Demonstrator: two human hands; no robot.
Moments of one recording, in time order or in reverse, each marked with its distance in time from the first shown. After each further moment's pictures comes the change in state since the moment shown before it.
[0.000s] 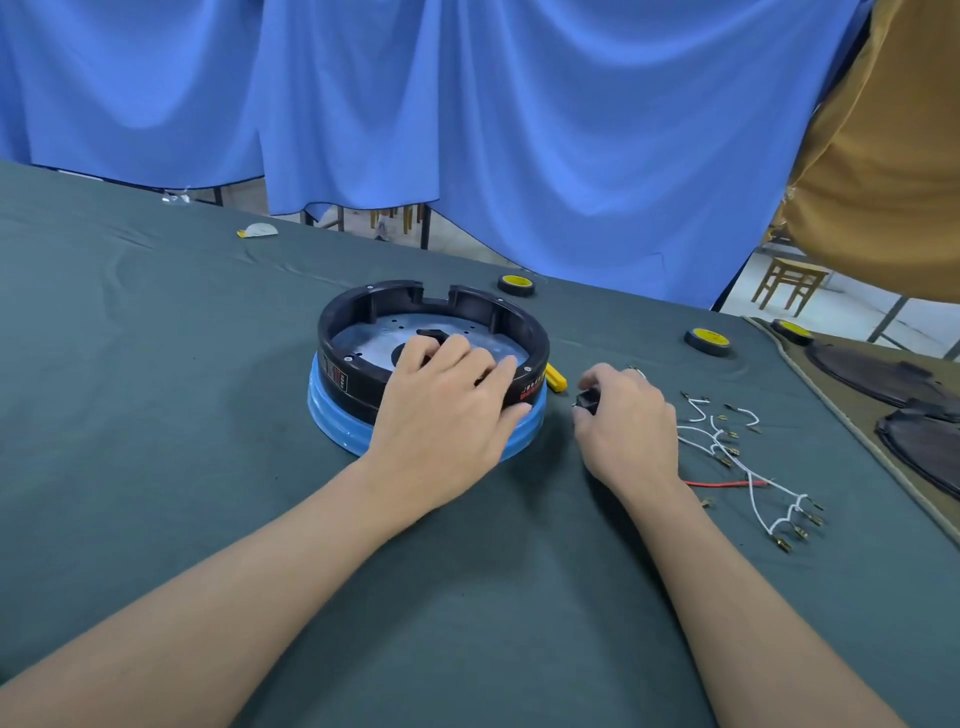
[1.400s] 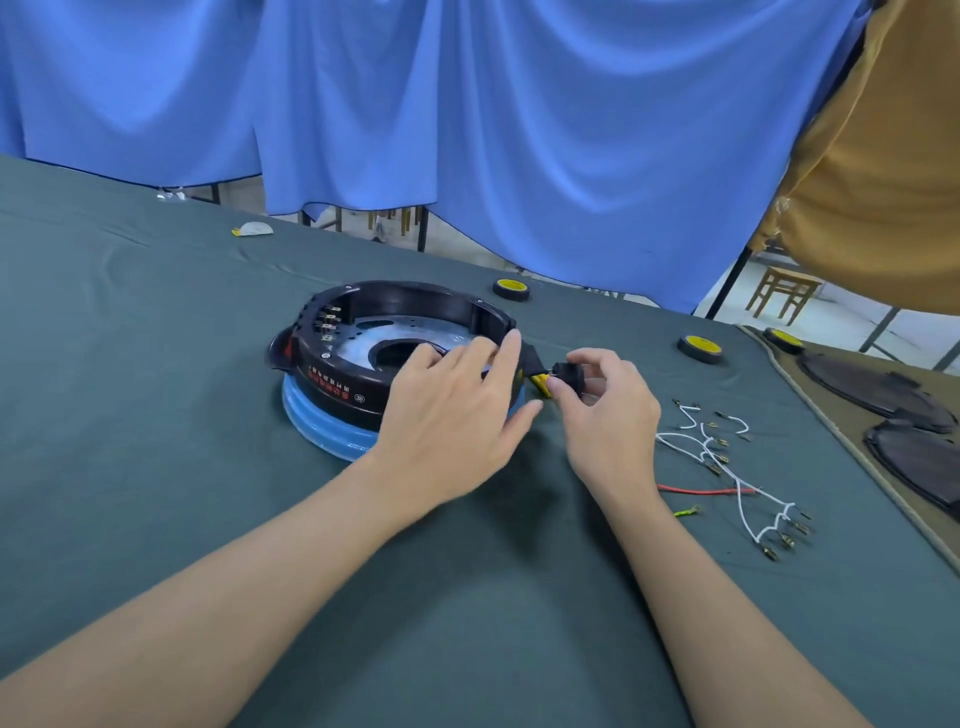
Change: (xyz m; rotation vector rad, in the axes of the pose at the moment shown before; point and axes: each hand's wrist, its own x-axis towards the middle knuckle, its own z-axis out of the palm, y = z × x) left_hand 0.010 0.010 0.009 0.016 0.105 -0.079; right_hand -0.004 -0.015 -0.002 0.588 0.170 0.017
